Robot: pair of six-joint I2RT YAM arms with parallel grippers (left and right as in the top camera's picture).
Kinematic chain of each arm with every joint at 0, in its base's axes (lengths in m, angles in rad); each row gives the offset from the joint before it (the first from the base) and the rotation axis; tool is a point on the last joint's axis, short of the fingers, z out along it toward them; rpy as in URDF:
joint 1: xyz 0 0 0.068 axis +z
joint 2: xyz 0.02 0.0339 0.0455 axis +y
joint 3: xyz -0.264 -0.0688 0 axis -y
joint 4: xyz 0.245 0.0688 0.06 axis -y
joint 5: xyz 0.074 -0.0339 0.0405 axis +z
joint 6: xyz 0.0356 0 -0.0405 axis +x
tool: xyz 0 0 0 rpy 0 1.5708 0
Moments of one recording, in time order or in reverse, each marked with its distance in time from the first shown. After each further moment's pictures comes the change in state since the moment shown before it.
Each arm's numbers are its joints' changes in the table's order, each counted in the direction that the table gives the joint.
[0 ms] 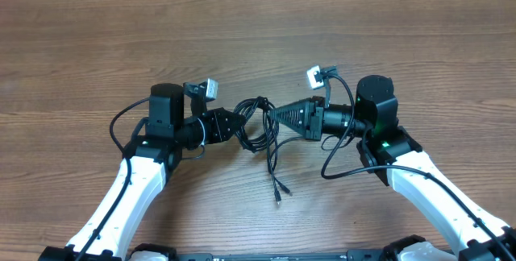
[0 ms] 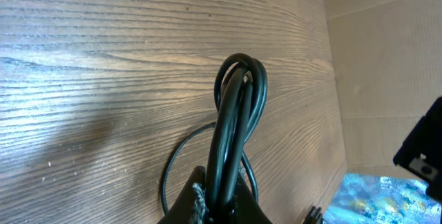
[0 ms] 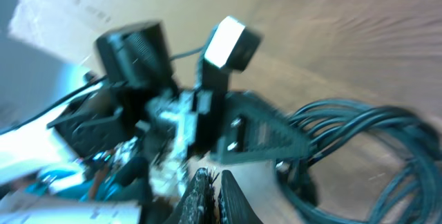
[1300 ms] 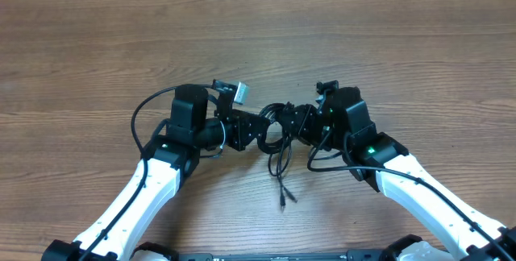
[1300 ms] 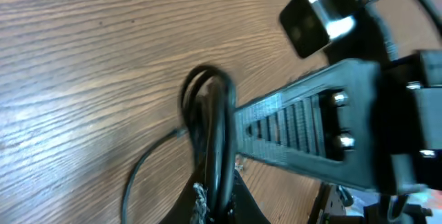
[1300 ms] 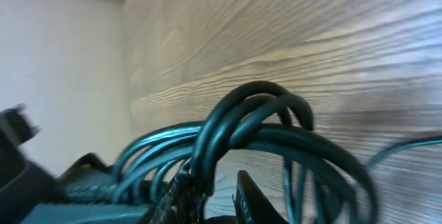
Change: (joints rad) left arm -0.158 0.005 -0.008 0.161 -0.021 0.139; right arm 0.132 -0.002 0.019 -0.396 -0.603 0.344
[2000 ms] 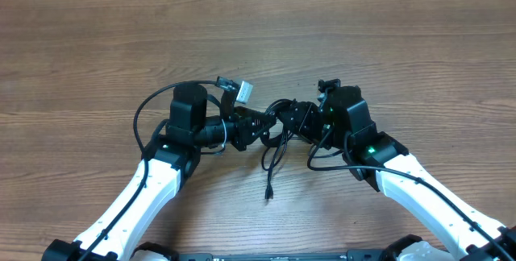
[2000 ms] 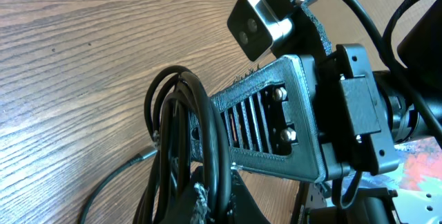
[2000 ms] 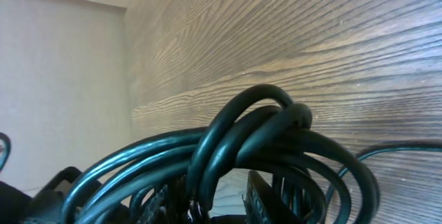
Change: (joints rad) left arm -0.005 0.002 -0.005 0.097 -0.100 0.000; right arm 0.000 0.000 0.001 0.045 -0.006 0.019
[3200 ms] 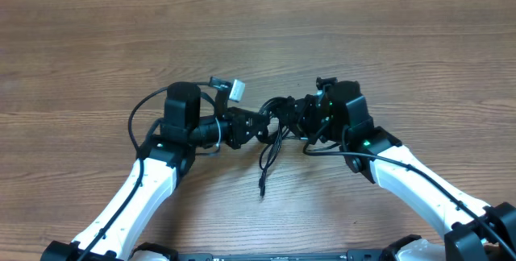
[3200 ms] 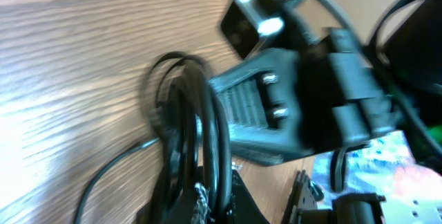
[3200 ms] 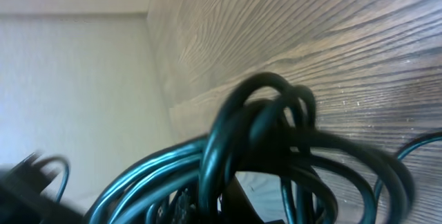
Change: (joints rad) left arm 0.051 0.000 0.001 -0.058 -0.021 -0.034; right arm -0.038 0.092 0.000 0.142 0.126 0.179
